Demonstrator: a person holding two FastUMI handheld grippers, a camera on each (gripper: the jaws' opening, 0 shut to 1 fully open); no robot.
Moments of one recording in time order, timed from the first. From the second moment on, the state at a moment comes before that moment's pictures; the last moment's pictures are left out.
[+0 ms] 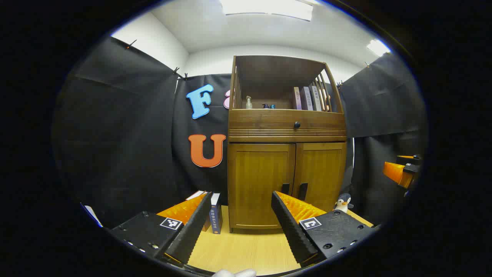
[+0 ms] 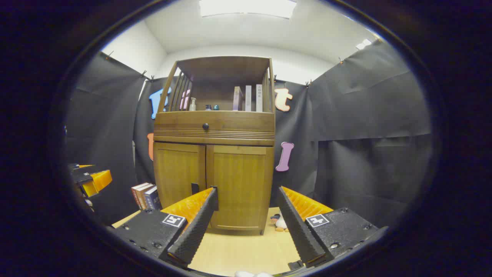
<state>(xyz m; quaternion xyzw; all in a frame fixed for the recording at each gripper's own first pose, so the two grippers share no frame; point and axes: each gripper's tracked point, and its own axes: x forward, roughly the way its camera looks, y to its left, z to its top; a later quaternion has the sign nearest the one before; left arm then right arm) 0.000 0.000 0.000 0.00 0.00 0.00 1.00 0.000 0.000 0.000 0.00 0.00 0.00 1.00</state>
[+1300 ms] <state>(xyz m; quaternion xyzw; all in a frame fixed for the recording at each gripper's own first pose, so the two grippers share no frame) -0.003 -0.009 -0.003 0.02 0.02 -0.03 1.00 0.091 0.007 -0.092 -0.01 0.07 0.01 1.00</state>
